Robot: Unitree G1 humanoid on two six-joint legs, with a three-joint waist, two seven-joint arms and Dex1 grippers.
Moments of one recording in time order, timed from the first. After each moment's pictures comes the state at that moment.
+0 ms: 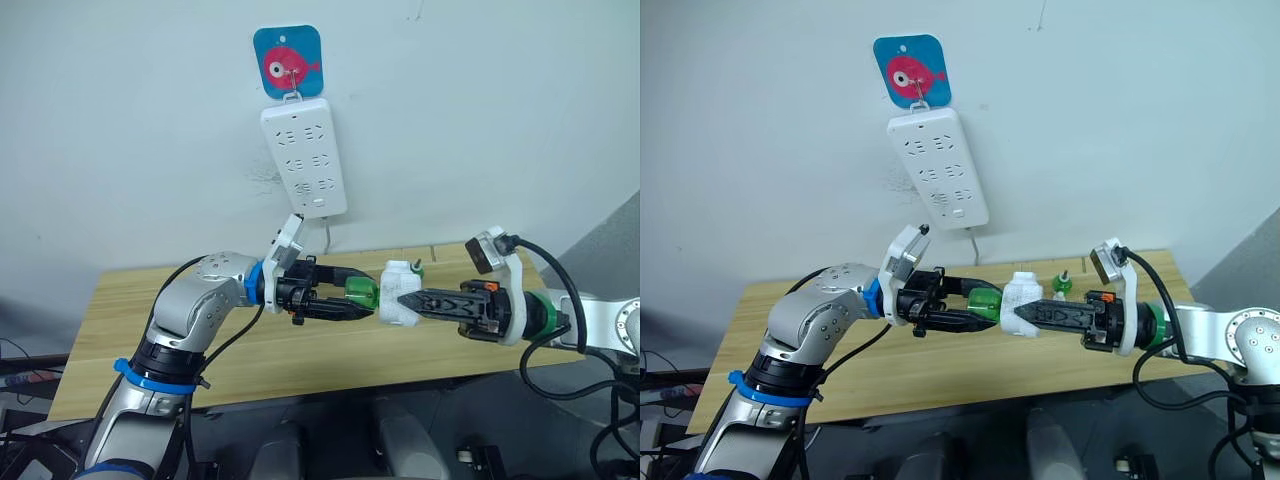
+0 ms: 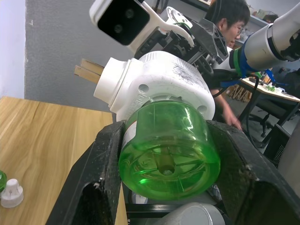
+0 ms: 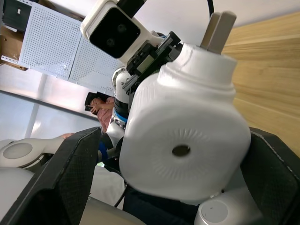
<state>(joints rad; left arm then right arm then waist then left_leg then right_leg) -0.52 0.49 -0.15 -0.13 -0.67 0.63 -1.31 -0.33 -0.84 -0.02 -0.23 1.95 1.18 0.26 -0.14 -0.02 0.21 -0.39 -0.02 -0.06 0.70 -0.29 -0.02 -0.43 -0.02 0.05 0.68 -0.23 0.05</state>
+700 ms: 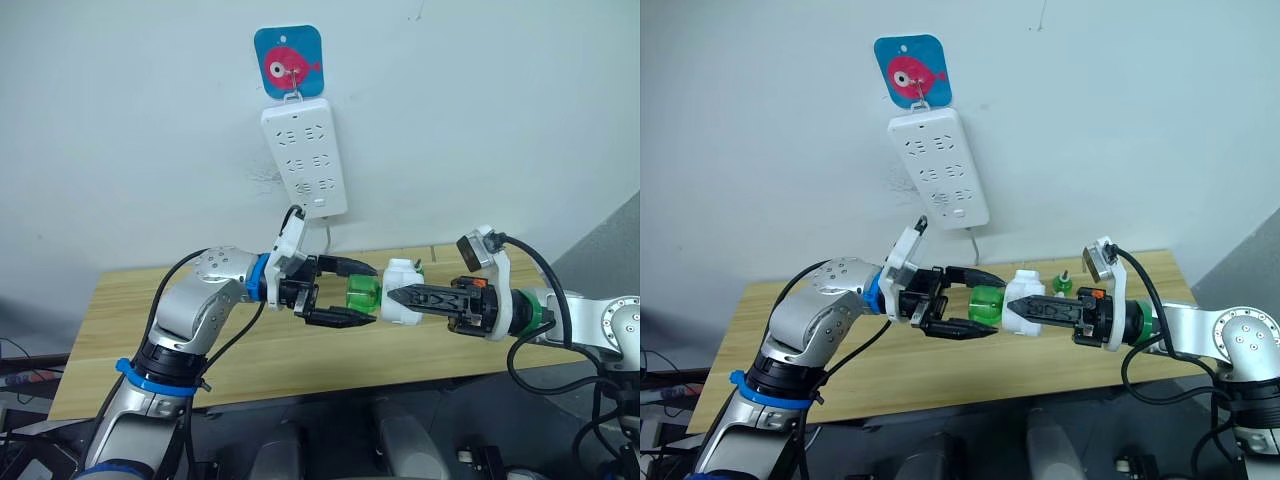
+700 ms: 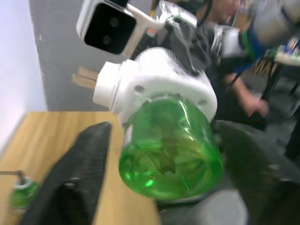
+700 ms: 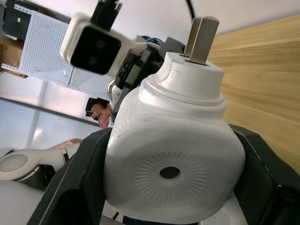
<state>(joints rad) -0.51 0.51 -0.19 -0.12 -0.50 0.34 -1.35 -0.34 -0.78 -0.03 -0.19 1.95 1.19 0.19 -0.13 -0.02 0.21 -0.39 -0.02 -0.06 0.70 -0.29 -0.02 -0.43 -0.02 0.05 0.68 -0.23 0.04</state>
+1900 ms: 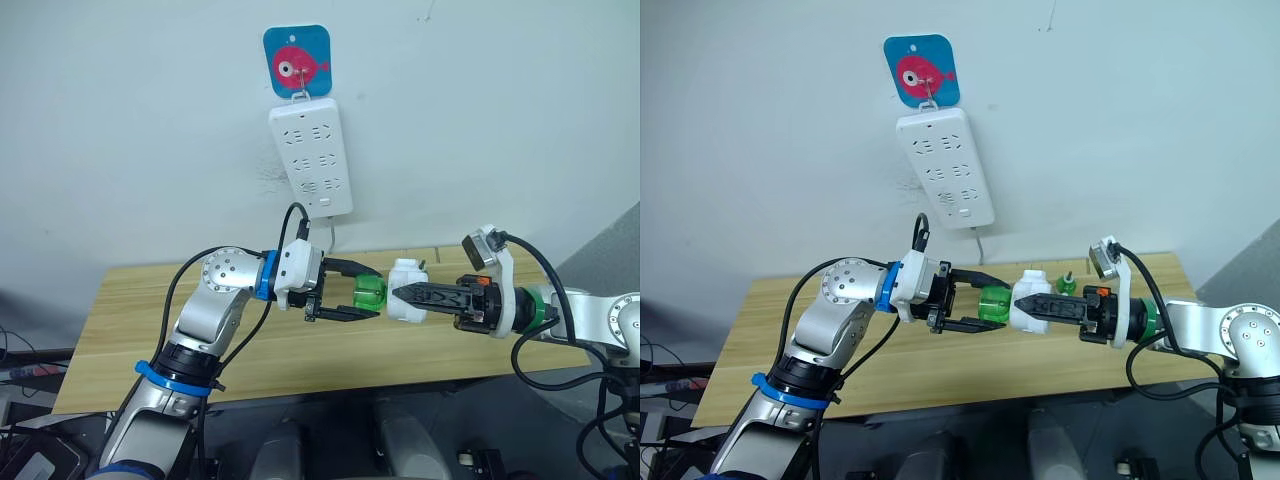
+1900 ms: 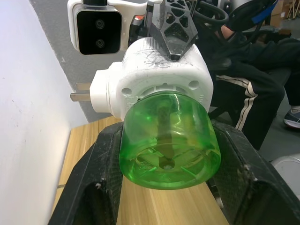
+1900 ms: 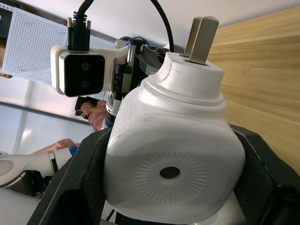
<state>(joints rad) -0.51 0.44 -0.22 -0.02 -0.38 0.01 -1.35 -0.34 -0.79 -0.05 -0.19 1.95 1.21 0.14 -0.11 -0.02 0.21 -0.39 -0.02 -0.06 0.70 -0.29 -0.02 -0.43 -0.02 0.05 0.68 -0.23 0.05</state>
